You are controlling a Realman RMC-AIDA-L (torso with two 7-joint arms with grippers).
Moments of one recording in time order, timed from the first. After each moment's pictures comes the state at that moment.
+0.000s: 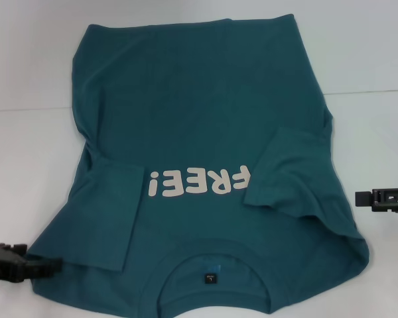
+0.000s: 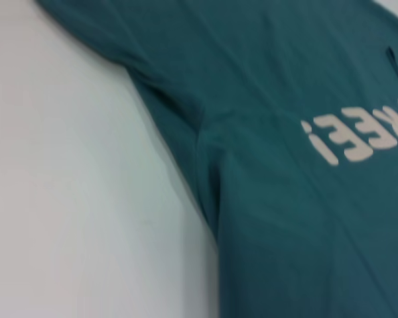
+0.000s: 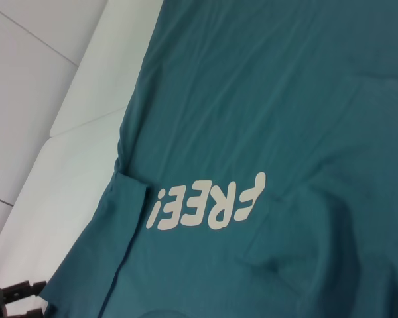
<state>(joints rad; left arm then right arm) -0.35 -2.16 0.70 1.04 2.40 1.34 -1.92 0.45 1.93 -0.59 -0.83 -2.21 -1.62 2.28</state>
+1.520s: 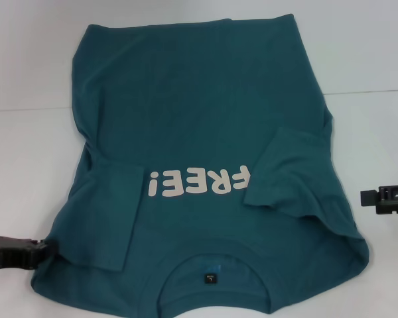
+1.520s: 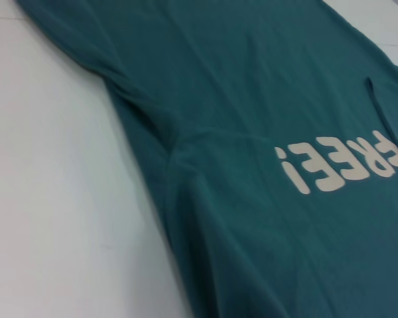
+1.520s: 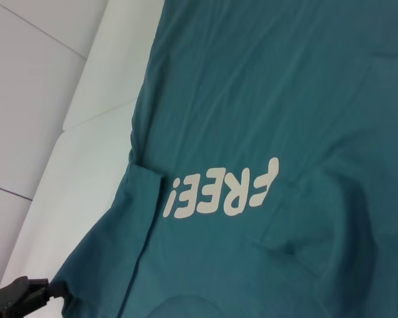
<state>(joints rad) -0.37 -2.17 0.71 1.04 2.35 1.37 -1.99 0.47 1.89 -0.59 -0.82 -2.21 -1.68 2.36</state>
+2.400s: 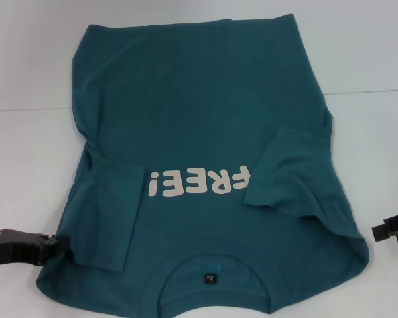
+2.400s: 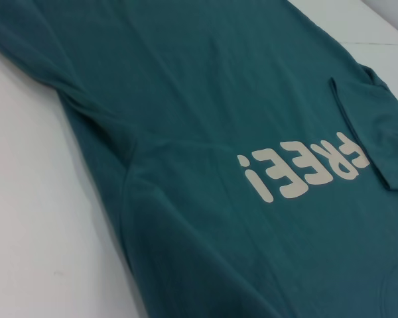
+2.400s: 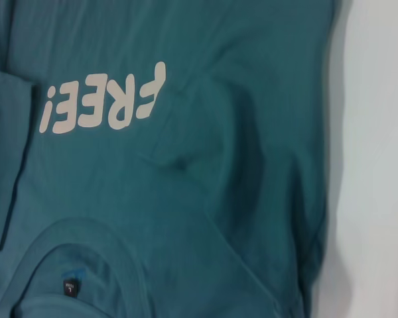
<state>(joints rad) -0.40 -2.17 0.72 1.05 2.34 1.41 -1.99 0.59 1.89 -0.60 -0.86 -2.58 -1.72 2.51</state>
